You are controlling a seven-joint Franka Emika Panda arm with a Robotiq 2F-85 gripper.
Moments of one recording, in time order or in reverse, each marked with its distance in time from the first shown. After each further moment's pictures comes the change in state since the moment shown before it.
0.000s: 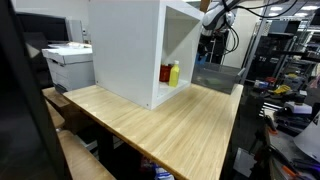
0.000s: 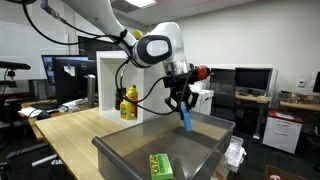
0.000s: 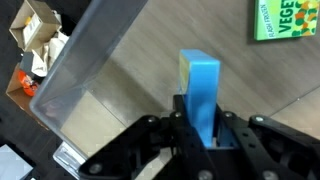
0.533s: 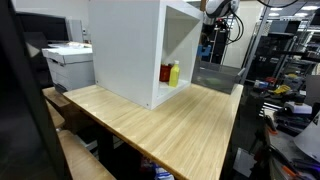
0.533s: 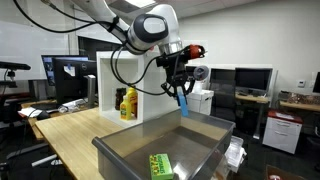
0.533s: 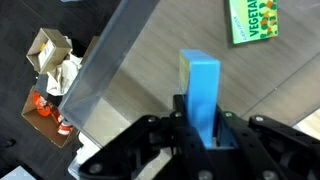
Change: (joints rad) arm 0.057 -0.108 -0.031 0.015 -0.128 -0.158 0.178
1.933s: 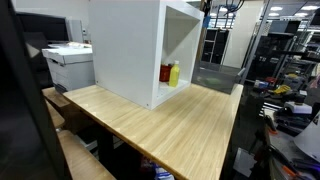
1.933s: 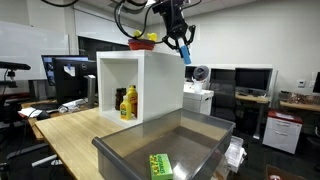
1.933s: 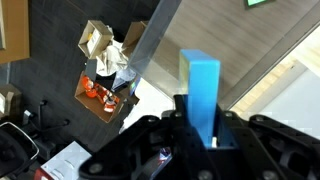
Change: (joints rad) arm 0.055 -0.091 0.008 0.294 -0.028 -0.254 0.121
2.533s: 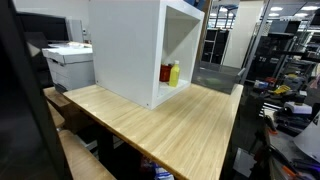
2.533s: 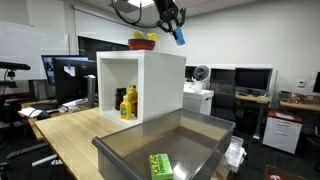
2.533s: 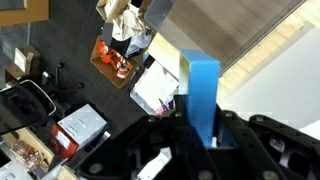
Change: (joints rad) arm 0.049 -0.032 0.049 0.104 0.001 -0.007 -0.001
